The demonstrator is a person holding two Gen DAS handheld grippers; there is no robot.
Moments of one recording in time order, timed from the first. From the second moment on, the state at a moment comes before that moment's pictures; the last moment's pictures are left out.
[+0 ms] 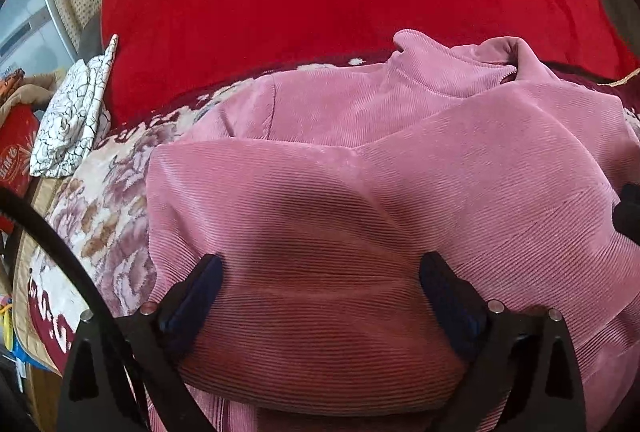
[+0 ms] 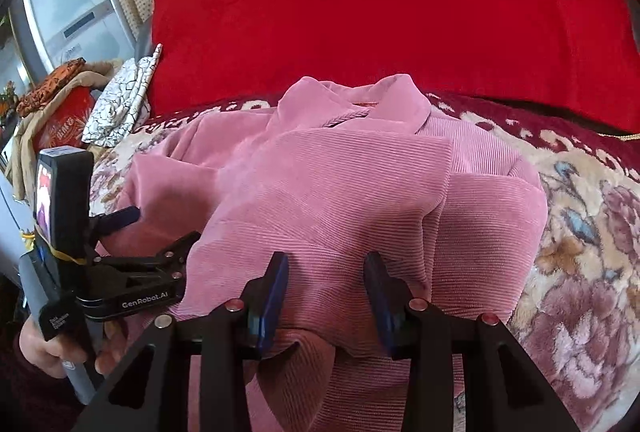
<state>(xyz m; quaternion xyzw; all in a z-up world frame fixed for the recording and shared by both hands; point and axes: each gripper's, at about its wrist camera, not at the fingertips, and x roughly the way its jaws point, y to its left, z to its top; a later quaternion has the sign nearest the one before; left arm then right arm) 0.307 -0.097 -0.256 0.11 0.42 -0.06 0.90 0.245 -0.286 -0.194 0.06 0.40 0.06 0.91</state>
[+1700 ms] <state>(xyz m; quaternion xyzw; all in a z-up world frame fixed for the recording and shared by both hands) 0.333 -0.036 -0.257 0.02 0.47 0.01 0.88 0.251 -0.322 -0.193 0.13 0.41 0.00 0.90</state>
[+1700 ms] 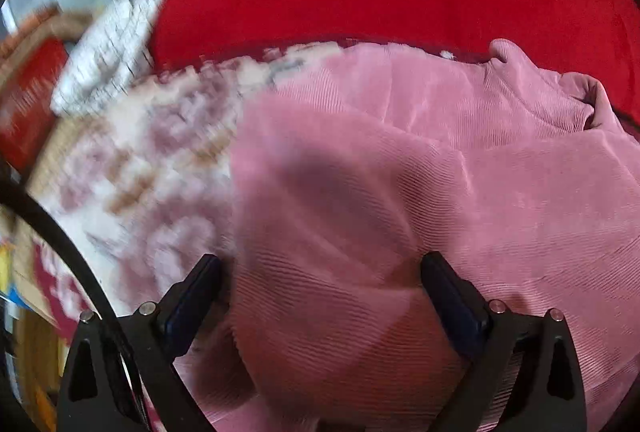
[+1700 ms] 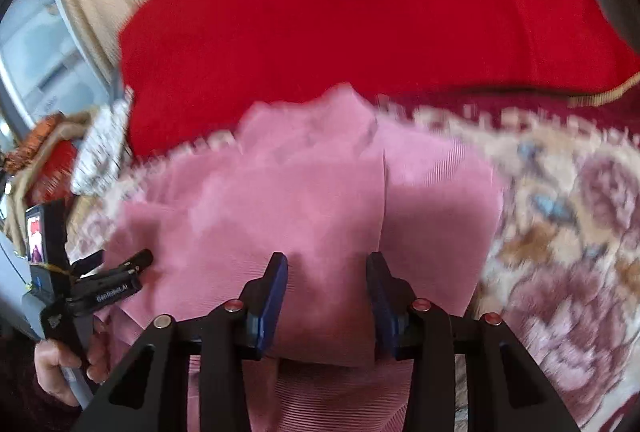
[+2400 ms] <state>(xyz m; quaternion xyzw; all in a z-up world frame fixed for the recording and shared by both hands) 0.319 -0.072 -0.249 0.09 0.44 -0.03 0.89 0.246 -0.308 -0.193 0.11 0.40 0.02 0.91</state>
